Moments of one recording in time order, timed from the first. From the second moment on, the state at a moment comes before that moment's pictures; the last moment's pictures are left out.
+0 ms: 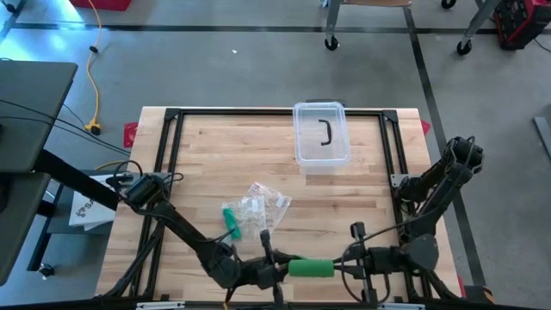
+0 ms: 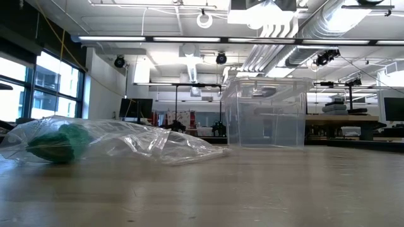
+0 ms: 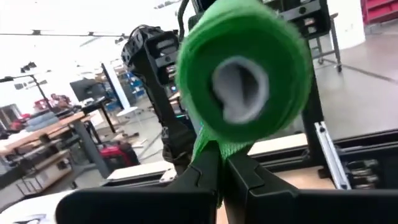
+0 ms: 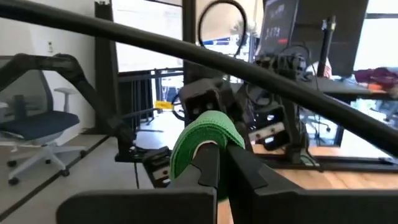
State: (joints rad) left arm -0.69 2.04 1.41 0.81 -0.93 0.46; right arm 0.97 1.44 0.97 0.59 0.85 -0.08
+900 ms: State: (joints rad) left arm -0.64 2.04 1.41 0.73 -0.51 0.12; right arm 0.95 1.44 0.97 0.59 0.89 -0.12
